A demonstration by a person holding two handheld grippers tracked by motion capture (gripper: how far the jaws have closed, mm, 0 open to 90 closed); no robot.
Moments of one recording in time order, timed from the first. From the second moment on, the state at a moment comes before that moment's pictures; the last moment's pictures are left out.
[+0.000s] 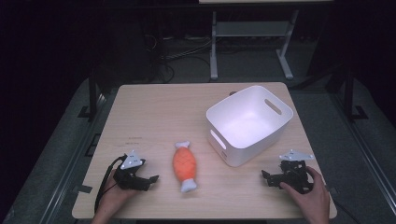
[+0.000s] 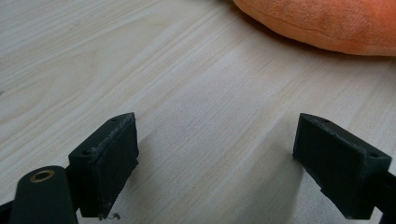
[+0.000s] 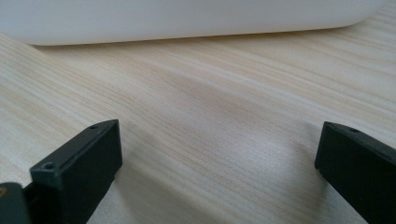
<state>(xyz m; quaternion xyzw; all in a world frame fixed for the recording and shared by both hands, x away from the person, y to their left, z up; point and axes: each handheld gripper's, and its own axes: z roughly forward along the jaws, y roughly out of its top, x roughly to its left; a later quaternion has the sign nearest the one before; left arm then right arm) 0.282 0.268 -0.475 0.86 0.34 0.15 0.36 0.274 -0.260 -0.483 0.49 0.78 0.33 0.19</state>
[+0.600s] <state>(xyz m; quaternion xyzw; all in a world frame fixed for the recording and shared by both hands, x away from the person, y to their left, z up) 0.287 0.267 -0.455 0.86 0.34 0.12 0.36 0.274 -0.260 -0.483 0.49 0.78 0.33 0.19</state>
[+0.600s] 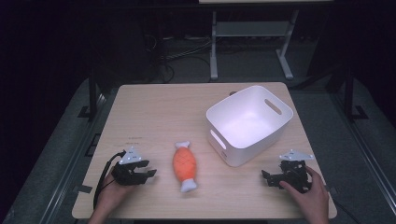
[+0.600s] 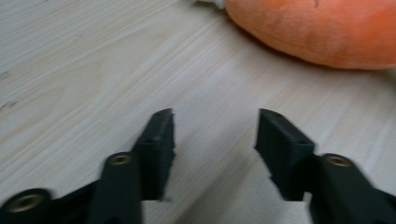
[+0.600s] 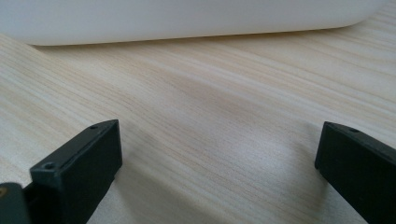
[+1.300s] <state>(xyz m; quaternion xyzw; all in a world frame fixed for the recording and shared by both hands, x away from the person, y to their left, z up) 0.319 0.250 -0.429 0.87 0.34 0.10 0.33 0.274 -0.260 -0.483 0.49 0.78 0.33 0.19</state>
